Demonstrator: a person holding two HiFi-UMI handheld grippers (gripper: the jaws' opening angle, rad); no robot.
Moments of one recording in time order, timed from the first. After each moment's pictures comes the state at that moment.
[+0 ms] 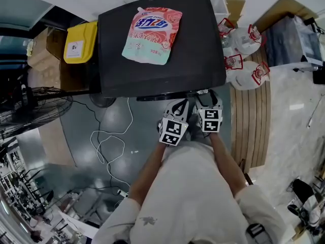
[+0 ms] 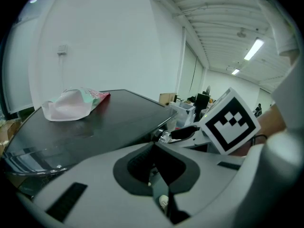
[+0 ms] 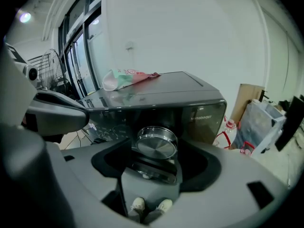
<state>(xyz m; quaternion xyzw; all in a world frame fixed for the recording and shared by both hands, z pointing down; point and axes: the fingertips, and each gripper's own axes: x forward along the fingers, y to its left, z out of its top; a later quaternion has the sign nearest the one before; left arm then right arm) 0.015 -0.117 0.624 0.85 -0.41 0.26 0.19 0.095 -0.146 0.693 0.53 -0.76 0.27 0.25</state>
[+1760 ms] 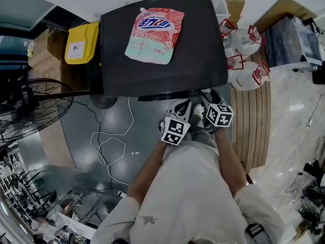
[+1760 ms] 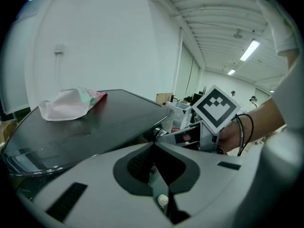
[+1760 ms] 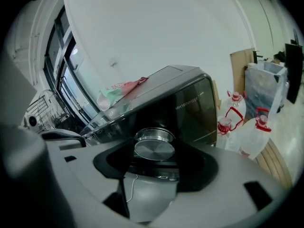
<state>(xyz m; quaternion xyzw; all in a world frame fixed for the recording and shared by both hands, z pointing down) 0.017 -0.111 0.624 0.86 -0.38 0.26 0.19 0.101 -0.153 0.693 0.52 -0.74 0.41 0.13</state>
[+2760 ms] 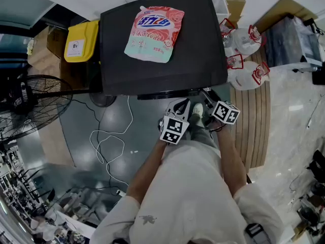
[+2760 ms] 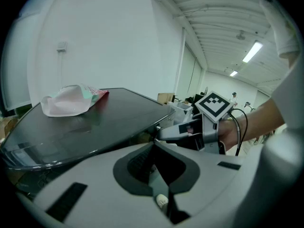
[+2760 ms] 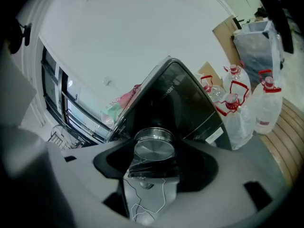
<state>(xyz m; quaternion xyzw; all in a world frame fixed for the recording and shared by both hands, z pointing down) 0.014 -0.110 0.630 0.86 -0.39 0.26 0.20 0.105 -0.155 0.697 0.47 -0.72 0.51 0.01</state>
